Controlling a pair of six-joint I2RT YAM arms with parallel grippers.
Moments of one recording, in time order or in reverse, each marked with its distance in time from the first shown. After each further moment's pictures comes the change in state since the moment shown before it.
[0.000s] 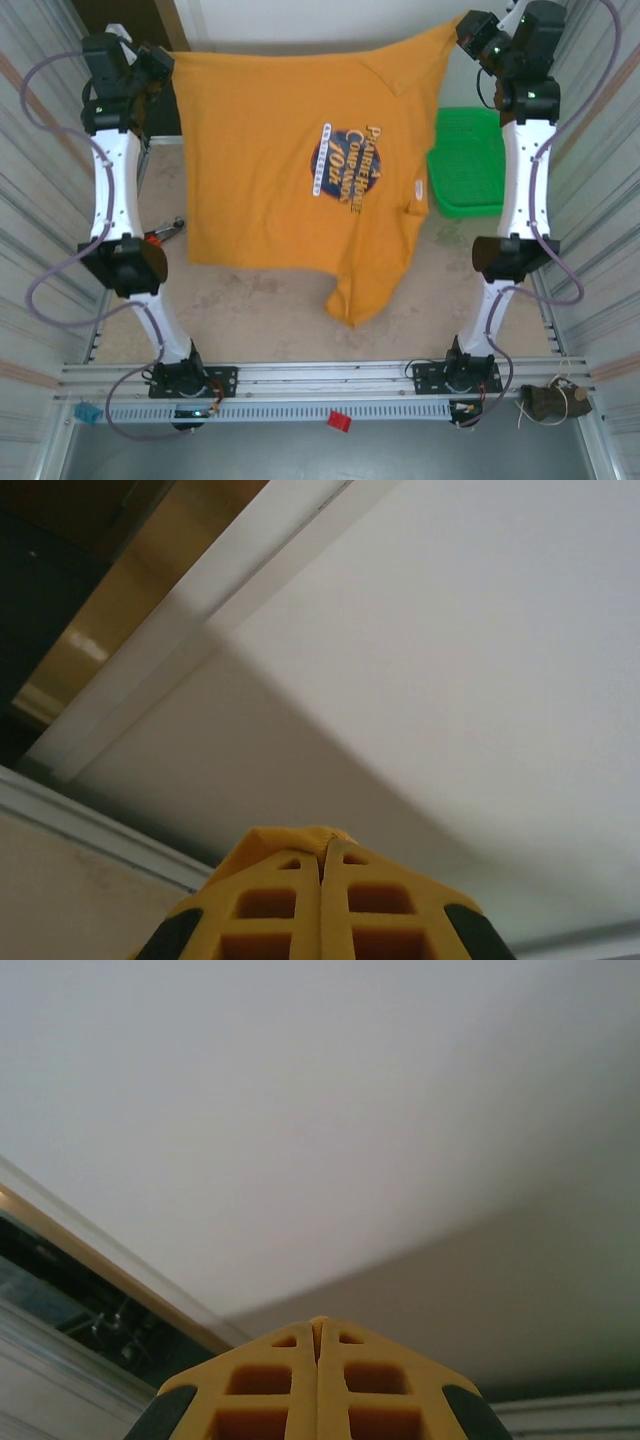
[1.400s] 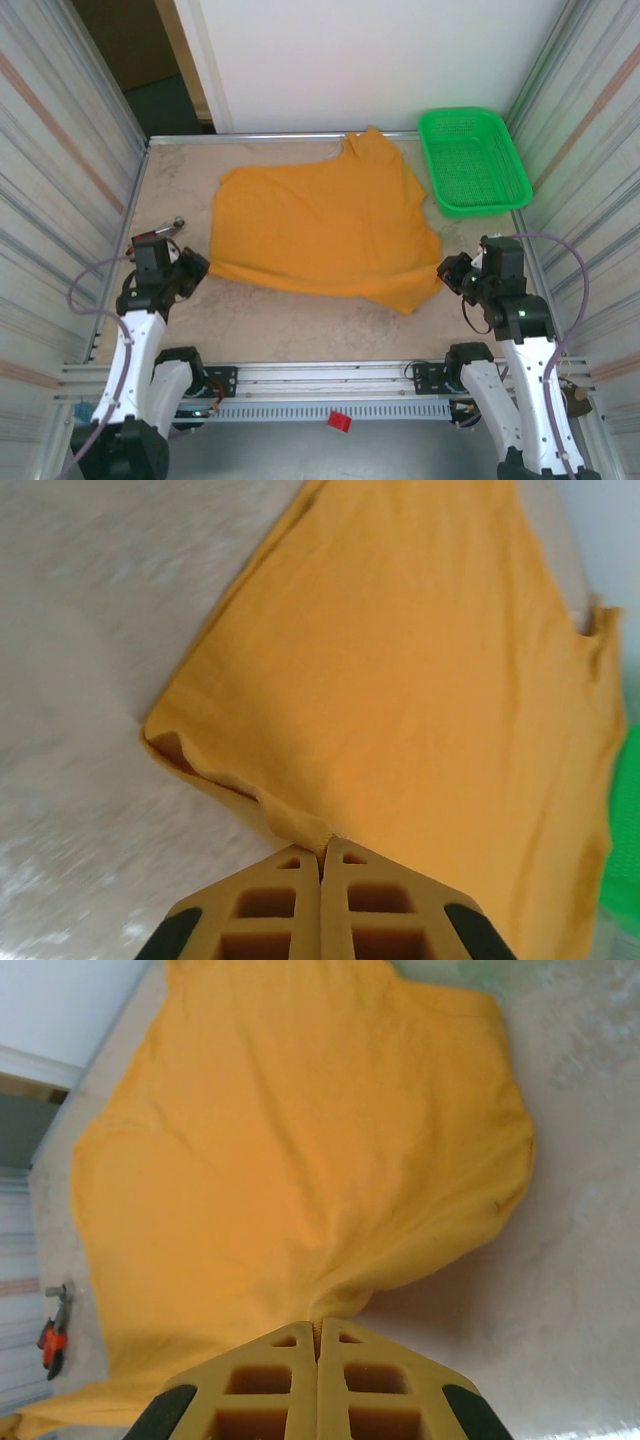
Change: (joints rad) left arm -0.025 -1.269 -1.834 -0.091 -0.044 -0.016; right arm 0.128 -1.502 -1.899 -0.390 0.183 0.090
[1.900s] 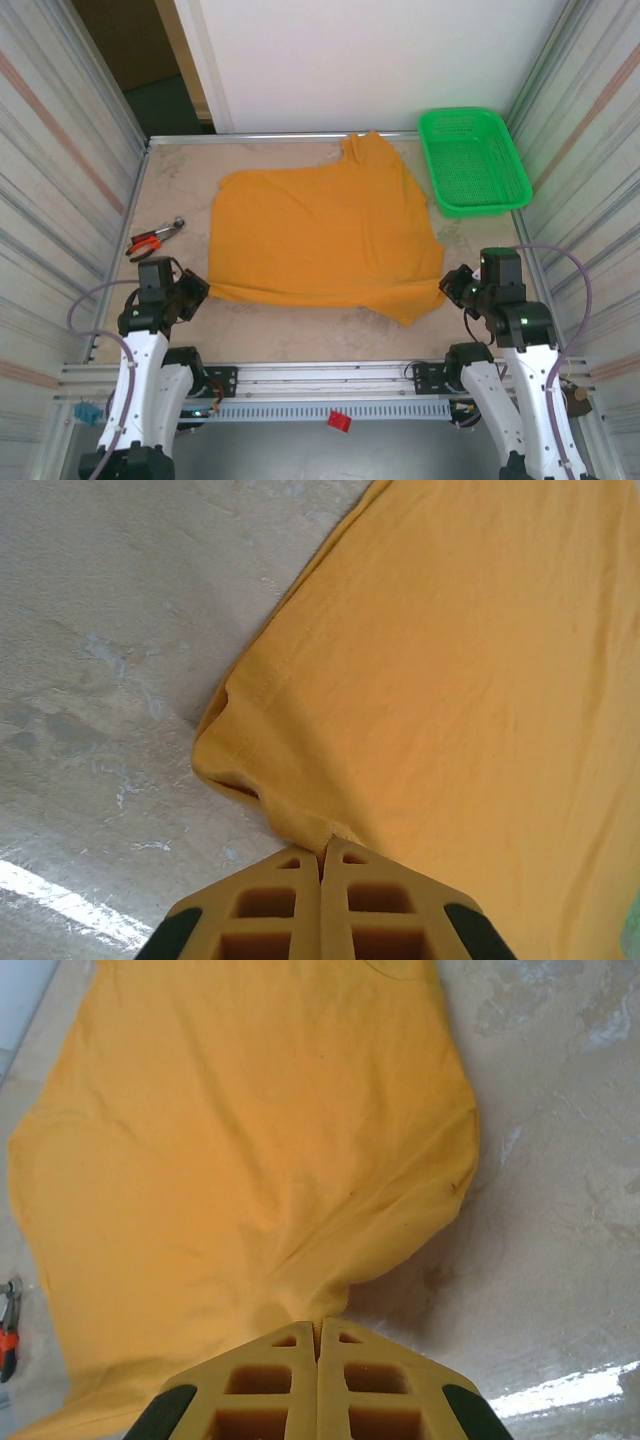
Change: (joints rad) left arm 0.000 -0.066 -0.057 -0.129 -0.036 -0.026; right arm 0.017 -0.013 -0.004 -0.106 0.046 0.011
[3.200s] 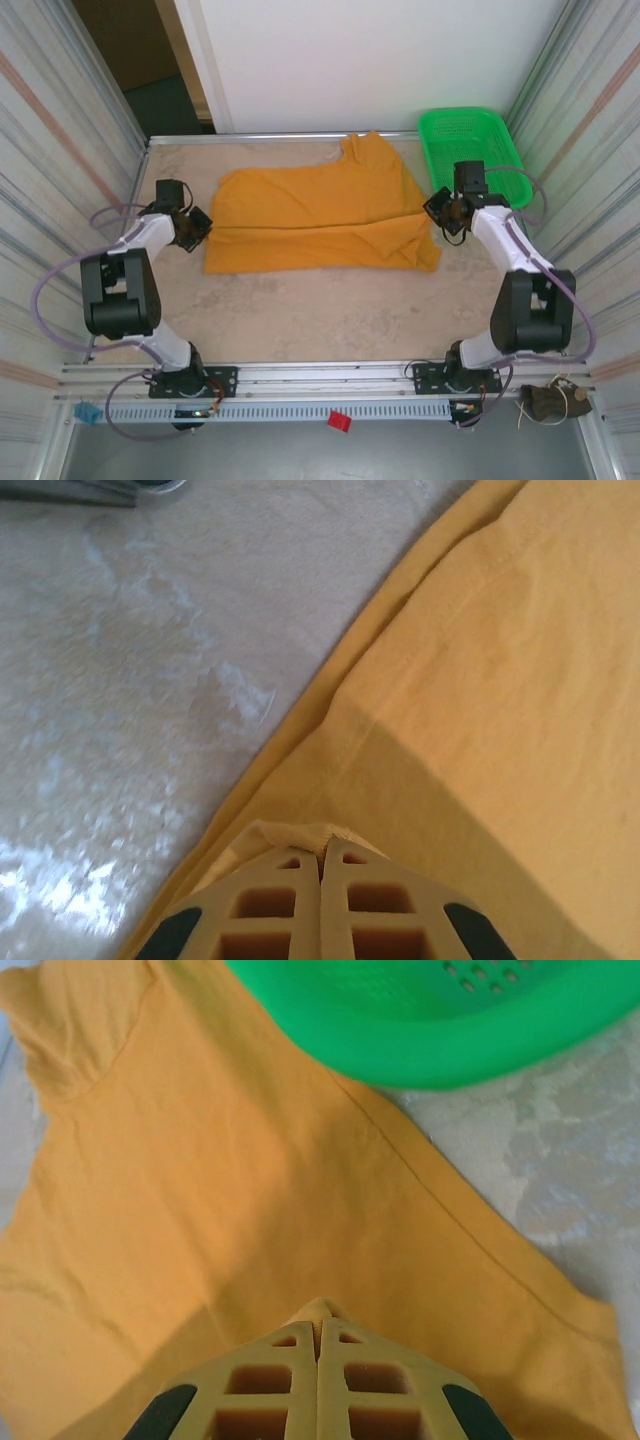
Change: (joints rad) left arm 0.000 0.993 0.536 0.311 -0.074 0.145; right arm -0.080 0.974 0.328 0.531 0.005 -0.001
